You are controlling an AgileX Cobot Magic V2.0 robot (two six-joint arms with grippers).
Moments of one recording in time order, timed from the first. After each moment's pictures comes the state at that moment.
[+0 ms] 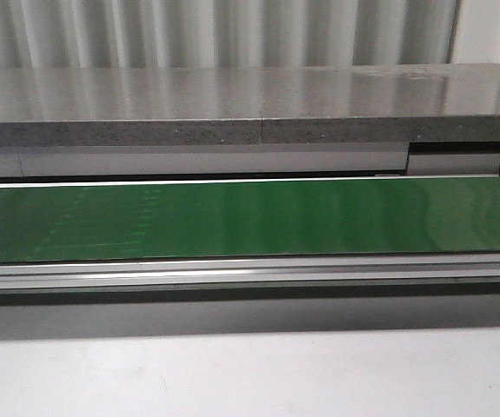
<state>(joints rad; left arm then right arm) 0.07 1.70 -1.53 0.22 1.23 -0.01 -0.01 0.15 -0.33 0.17 0.41 -0.19</state>
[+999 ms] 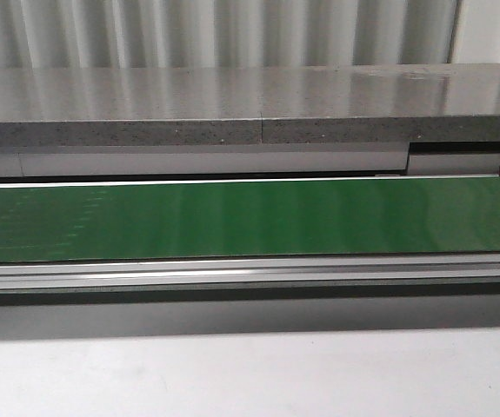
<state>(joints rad) 0.32 2.00 -1.53 0.20 1.22 0.23 -0.01 0.15 -0.33 0.17 0.41 -0.19</state>
